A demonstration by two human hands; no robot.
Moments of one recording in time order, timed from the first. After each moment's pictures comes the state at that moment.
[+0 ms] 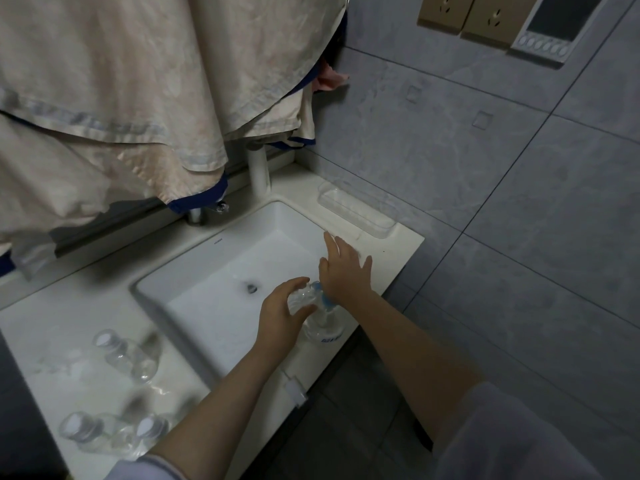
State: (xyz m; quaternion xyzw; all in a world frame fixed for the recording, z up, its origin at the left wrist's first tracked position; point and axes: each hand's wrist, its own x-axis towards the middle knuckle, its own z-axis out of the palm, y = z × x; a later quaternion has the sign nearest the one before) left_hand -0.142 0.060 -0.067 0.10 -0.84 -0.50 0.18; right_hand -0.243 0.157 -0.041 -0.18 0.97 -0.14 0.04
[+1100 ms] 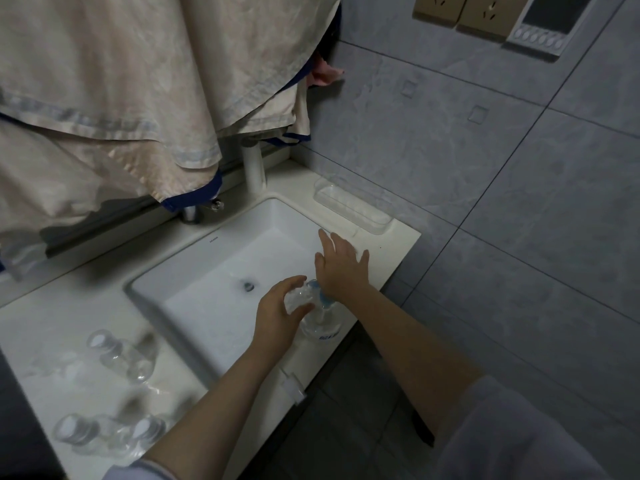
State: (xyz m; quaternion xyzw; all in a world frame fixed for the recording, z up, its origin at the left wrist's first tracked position) left_hand -0.142 0.059 -0.071 0.11 -0.84 -0.50 0.17; right_hand -0.244 0.157 -0.044 -0.19 0.97 -0.13 0.05
